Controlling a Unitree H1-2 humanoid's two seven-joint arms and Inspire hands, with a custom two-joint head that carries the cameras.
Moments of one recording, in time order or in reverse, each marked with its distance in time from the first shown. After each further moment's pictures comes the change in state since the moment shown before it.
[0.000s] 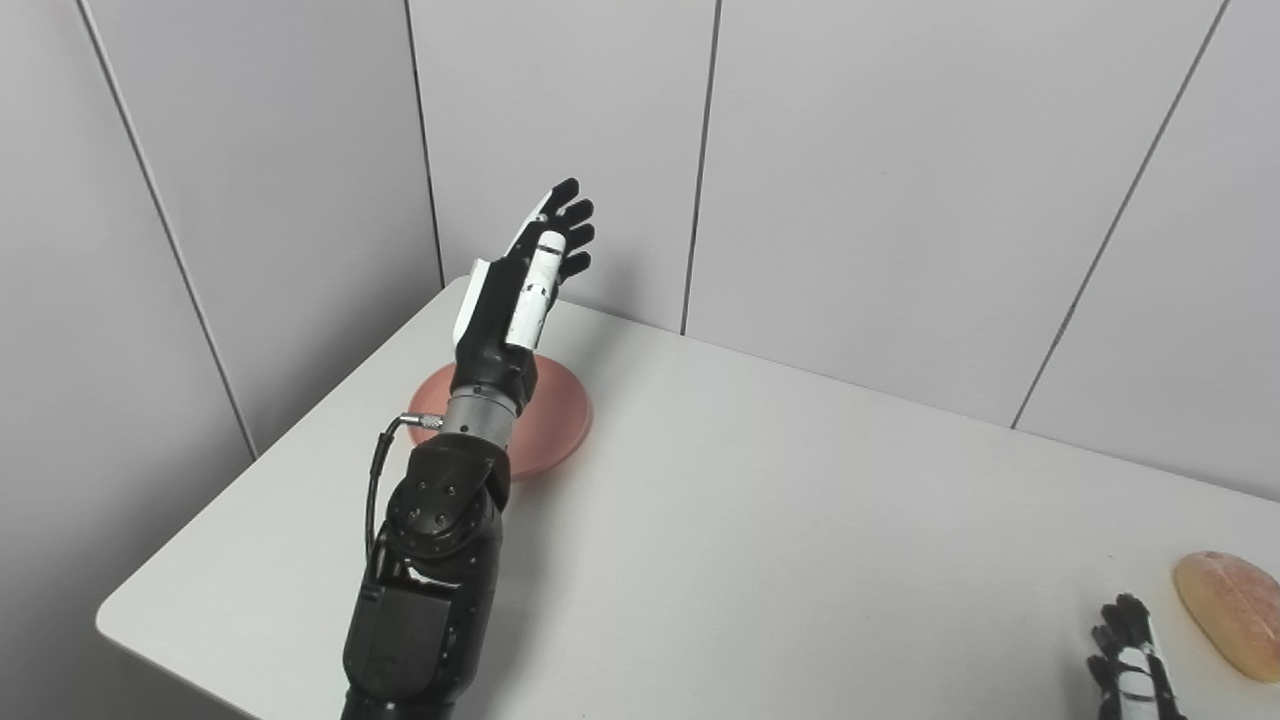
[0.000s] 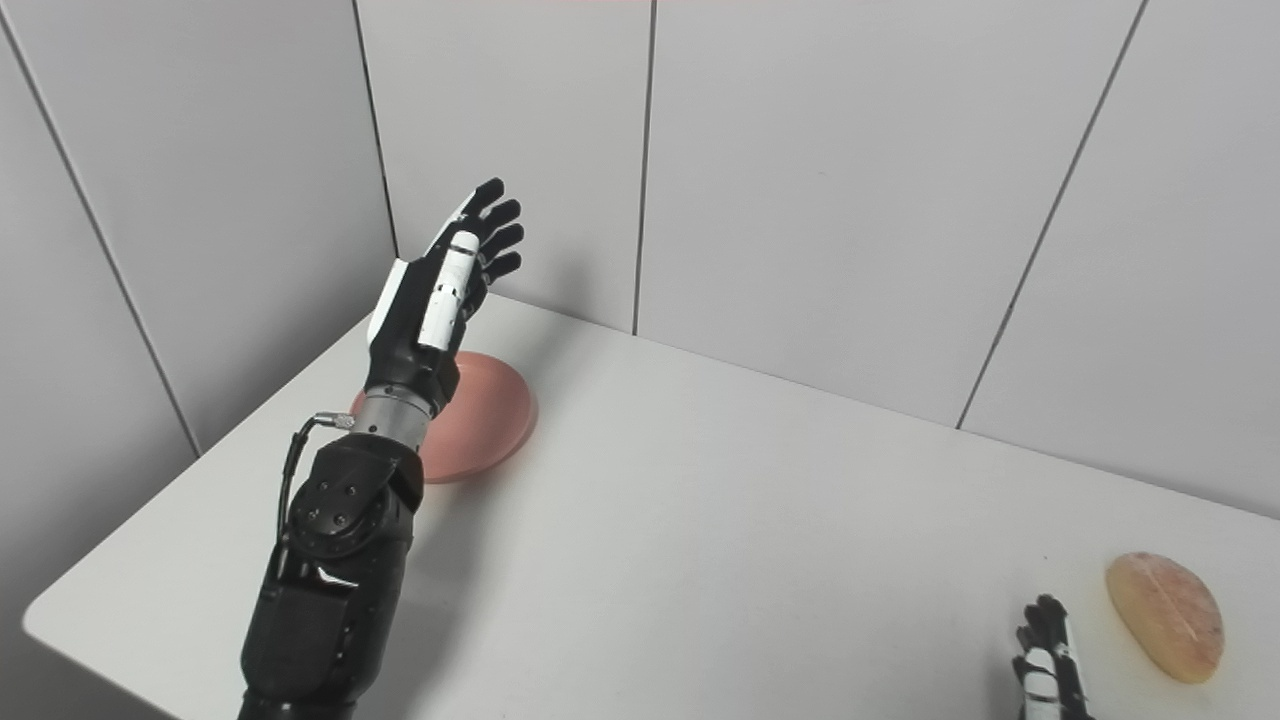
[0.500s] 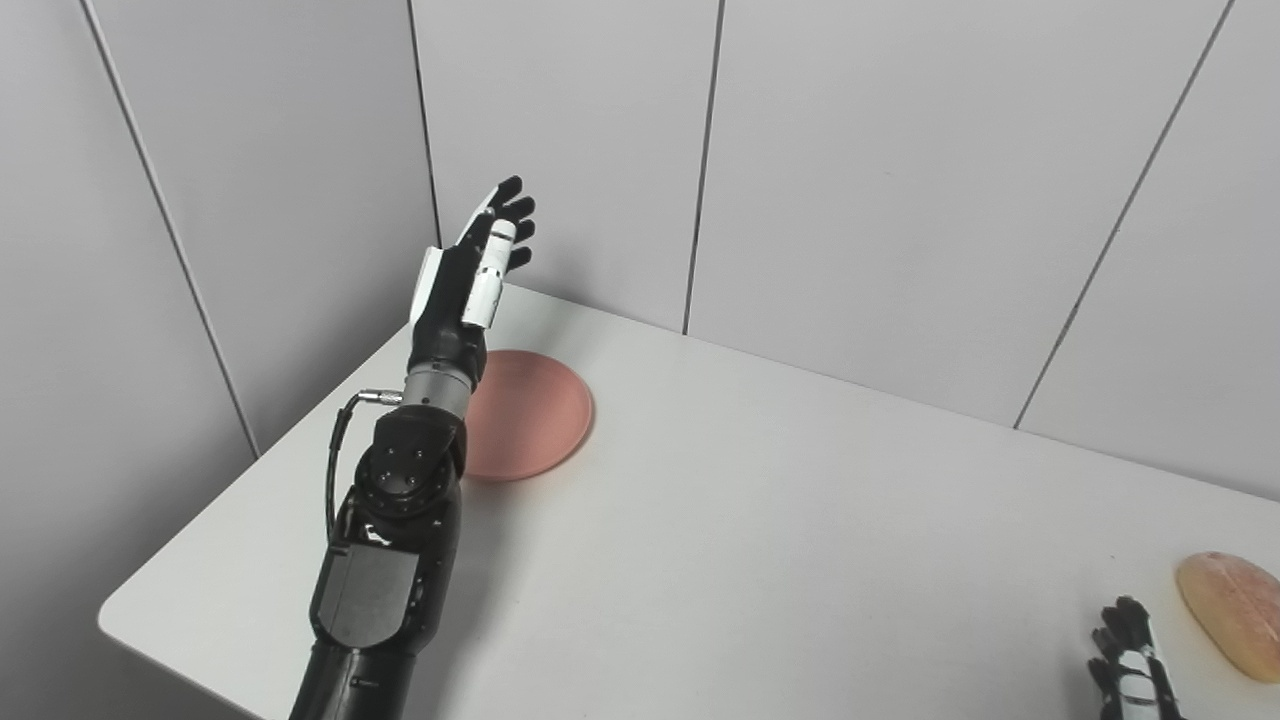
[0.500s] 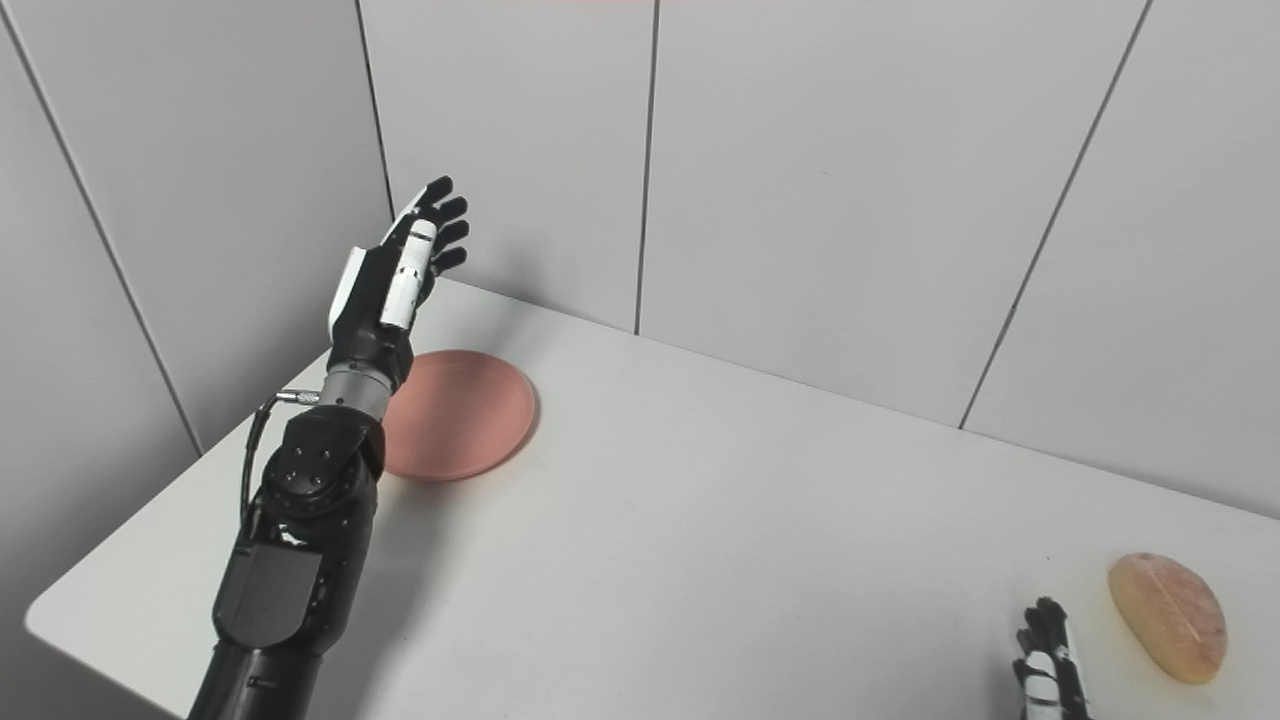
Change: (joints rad) left arm -0.034 0.105 0.062 0.191 0.018 -0.073 0.023; right arm 0.003 -0.006 0.000 -0.002 0.001 0.000 0.006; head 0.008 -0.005
